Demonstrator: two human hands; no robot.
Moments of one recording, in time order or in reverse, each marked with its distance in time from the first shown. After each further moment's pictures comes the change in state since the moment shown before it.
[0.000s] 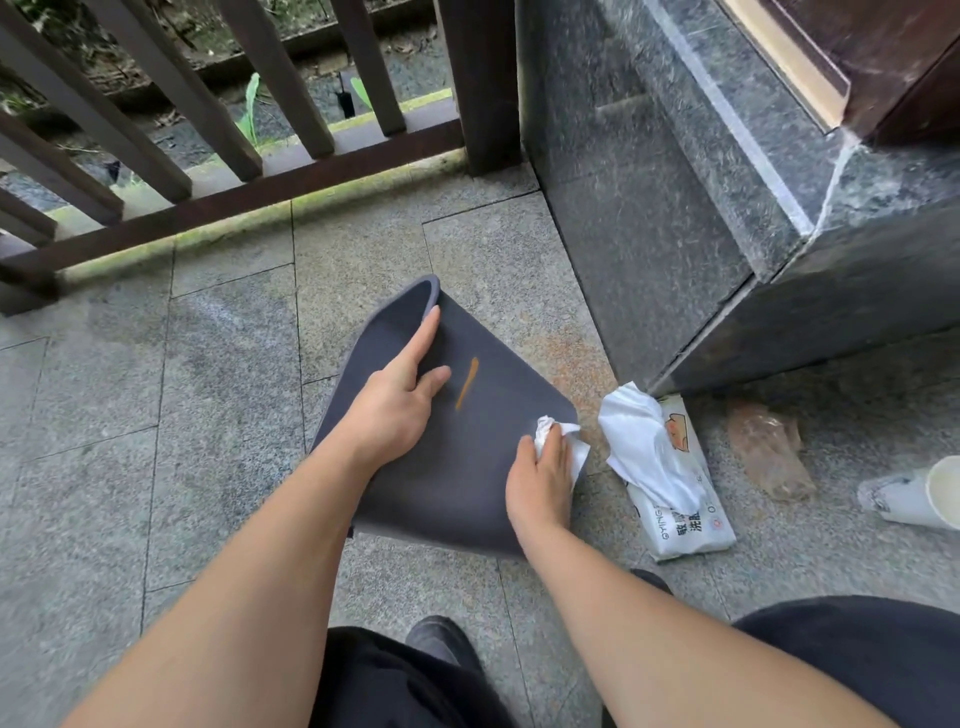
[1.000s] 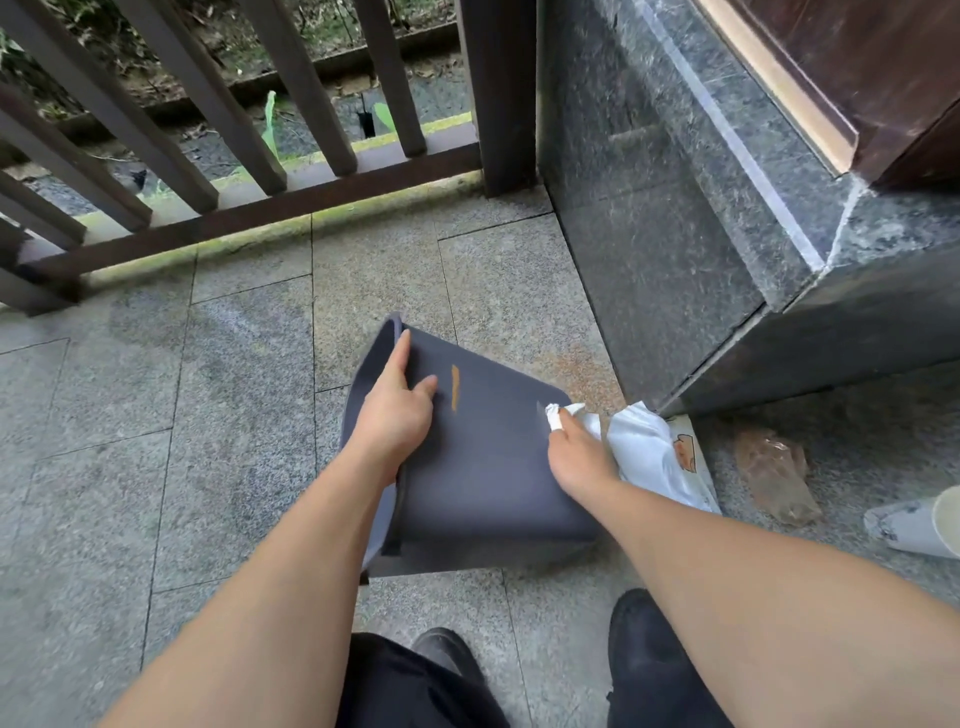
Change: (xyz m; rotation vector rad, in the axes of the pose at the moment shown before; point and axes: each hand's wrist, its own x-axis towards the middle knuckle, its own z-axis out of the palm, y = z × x) left_hand 0.004 -0.008 -0.001 -0.197 0.193 -0.233; right_hand 0.066 -0.019 -0.040 -0.476 -0.196 -0.173
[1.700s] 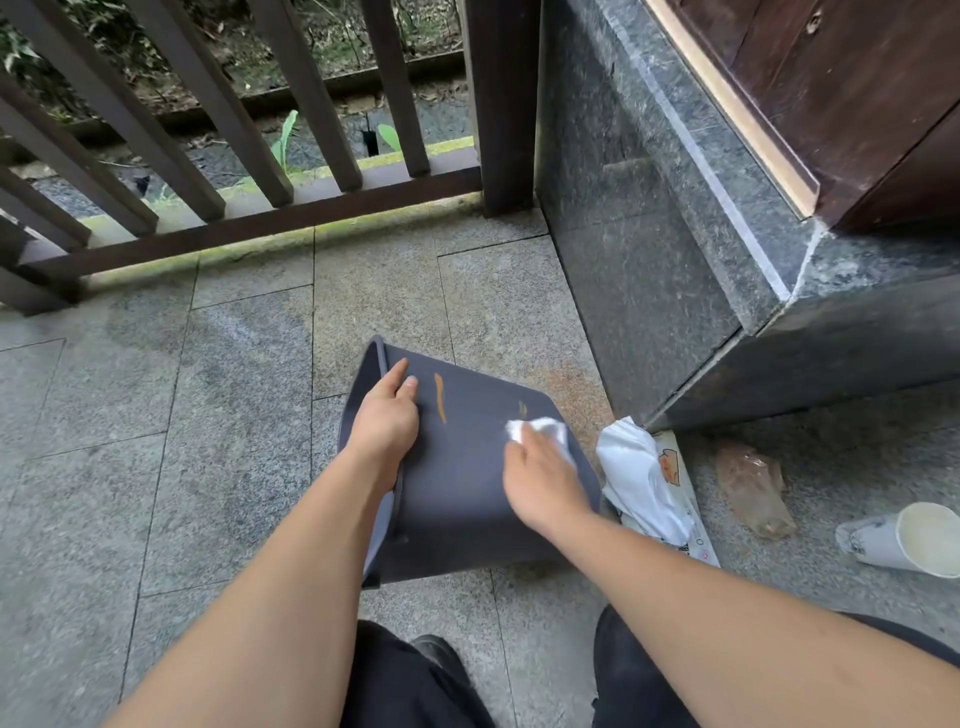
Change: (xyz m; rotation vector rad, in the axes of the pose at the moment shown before) left_hand -0.010 0.005 -0.004 -0.193 0.069 -0.093; right_hand -0.072 -0.048 -0.002 -0.141 0.106 -0.246
